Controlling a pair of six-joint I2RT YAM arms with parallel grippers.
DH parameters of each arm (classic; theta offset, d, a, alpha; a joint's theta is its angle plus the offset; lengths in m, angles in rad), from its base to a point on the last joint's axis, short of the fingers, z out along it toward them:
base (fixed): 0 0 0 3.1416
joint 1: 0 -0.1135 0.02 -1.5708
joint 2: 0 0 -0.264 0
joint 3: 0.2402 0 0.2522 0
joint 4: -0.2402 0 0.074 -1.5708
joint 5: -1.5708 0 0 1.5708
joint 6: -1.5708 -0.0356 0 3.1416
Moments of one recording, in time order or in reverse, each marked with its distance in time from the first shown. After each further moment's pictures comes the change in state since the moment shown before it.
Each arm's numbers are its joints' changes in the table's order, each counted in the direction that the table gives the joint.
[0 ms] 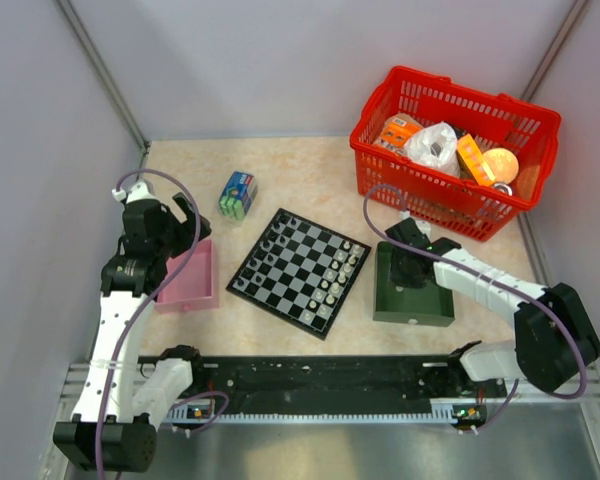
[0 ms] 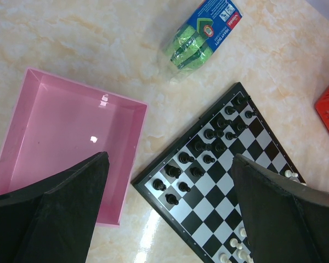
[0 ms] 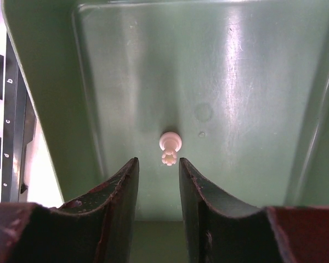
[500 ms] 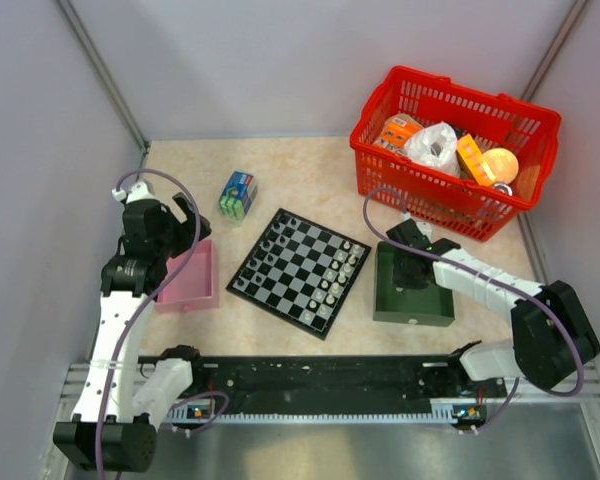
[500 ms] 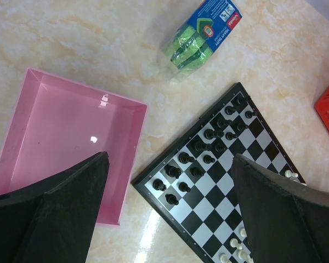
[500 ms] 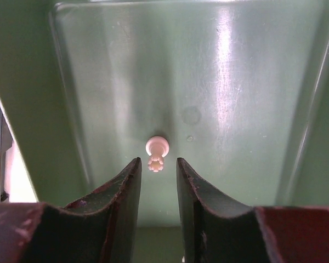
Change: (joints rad) left arm 0.000 0.000 0.000 0.000 0.000 0.000; right arm 0.013 -0.018 -0.014 0.011 -0.018 0.023
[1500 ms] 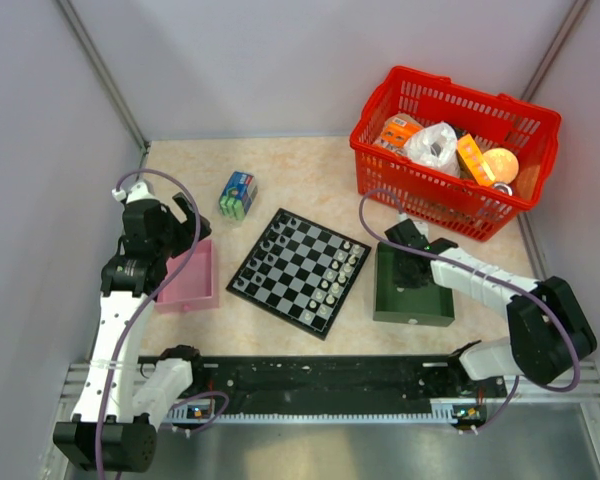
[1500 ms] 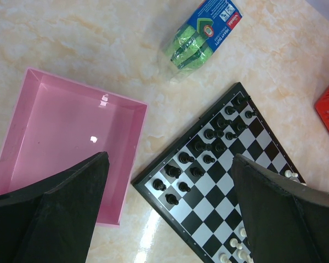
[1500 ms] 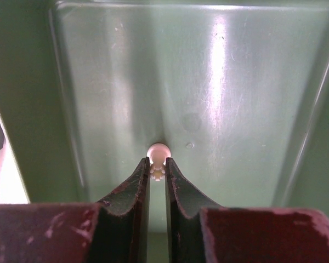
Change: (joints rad) left arm 0.000 0.000 0.000 0.000 0.000 0.000; right arm 0.002 -0.027 -0.003 0.028 0.000 0.053
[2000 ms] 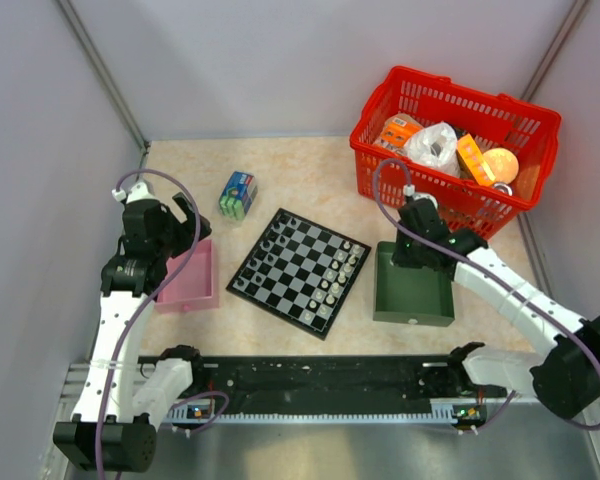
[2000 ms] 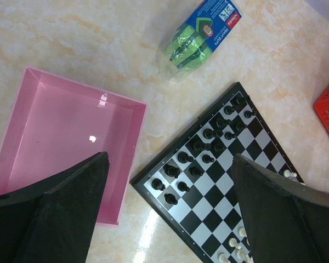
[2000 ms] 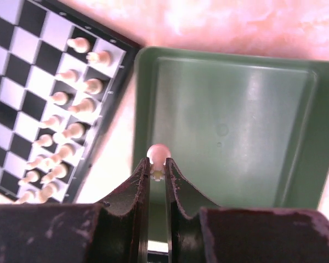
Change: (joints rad) left arm 0.000 0.000 0.000 0.000 -0.002 0.004; right arm -0.010 0.182 0.174 -0.124 0.060 0.037
